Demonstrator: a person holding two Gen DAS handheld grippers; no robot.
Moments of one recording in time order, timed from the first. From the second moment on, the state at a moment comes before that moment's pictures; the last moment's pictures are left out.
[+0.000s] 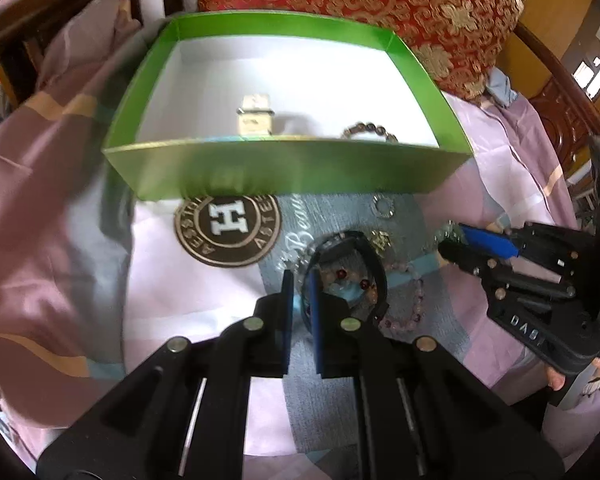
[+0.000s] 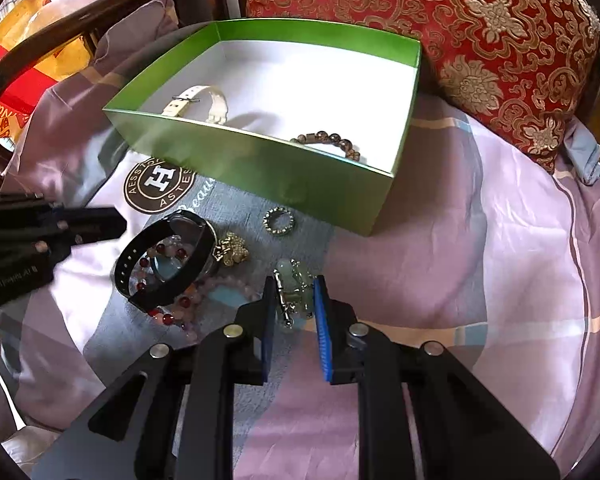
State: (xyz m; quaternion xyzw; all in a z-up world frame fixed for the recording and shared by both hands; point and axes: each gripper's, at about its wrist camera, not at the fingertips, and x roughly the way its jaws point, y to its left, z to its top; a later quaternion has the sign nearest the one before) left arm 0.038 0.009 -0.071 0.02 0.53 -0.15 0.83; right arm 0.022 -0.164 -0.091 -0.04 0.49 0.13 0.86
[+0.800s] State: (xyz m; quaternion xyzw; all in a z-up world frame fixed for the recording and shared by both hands) left arm 0.047 0.009 -0.095 0.00 0.55 -0.14 0.83; right arm 0.032 -0.159 -0.110 -0.02 0.51 0.13 0.85
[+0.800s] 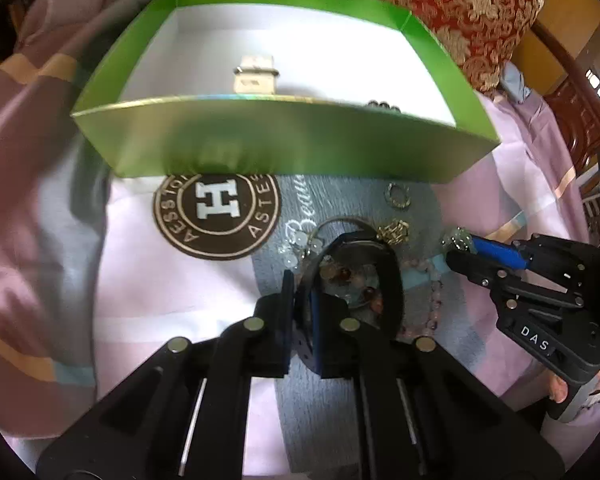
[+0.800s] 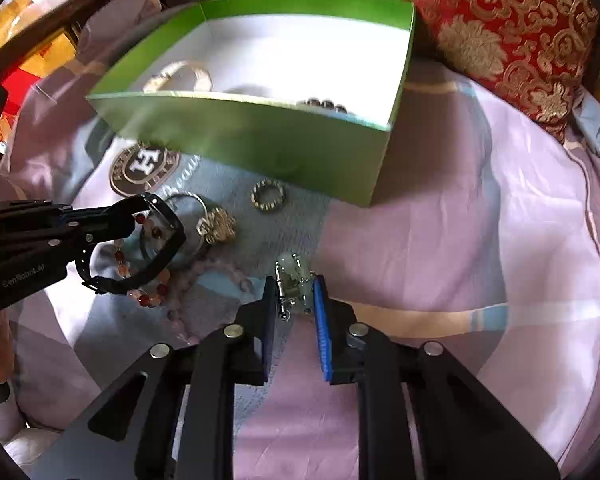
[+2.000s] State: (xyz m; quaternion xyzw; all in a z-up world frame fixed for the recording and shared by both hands) left arm 0.037 0.032 -0.011 -0.03 0.45 -0.14 0.88; right arm 0.031 -0.166 -0.040 0.02 0.42 0.16 0.89
